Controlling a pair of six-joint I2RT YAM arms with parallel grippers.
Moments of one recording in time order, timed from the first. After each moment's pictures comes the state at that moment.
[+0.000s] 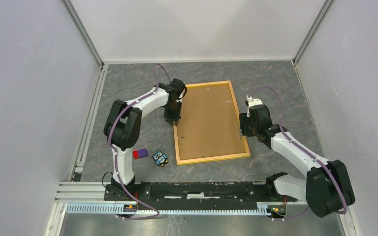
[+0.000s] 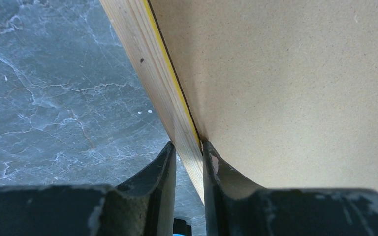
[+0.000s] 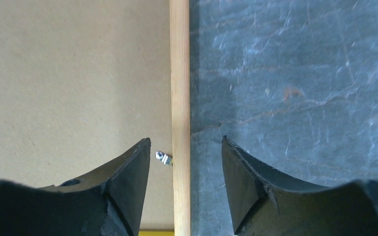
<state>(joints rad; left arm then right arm) -0.50 2.00 1.47 -0.87 0.00 -0.36 0.35 1.16 0.59 -0.28 0.14 0.19</state>
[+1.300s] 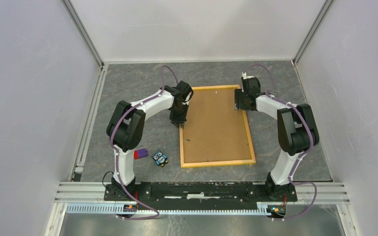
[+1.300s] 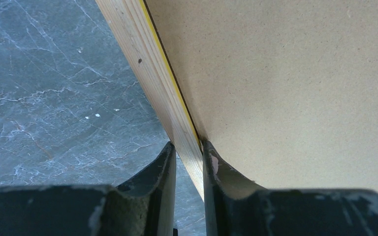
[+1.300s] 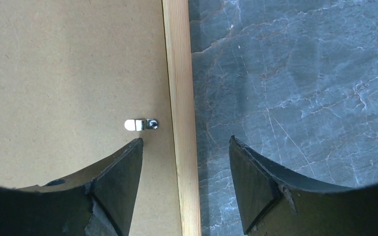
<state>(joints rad) -0.57 2.00 1.47 -0.83 0.04 -0.35 0.22 1.82 1.11 -0.22 0.17 0.16</state>
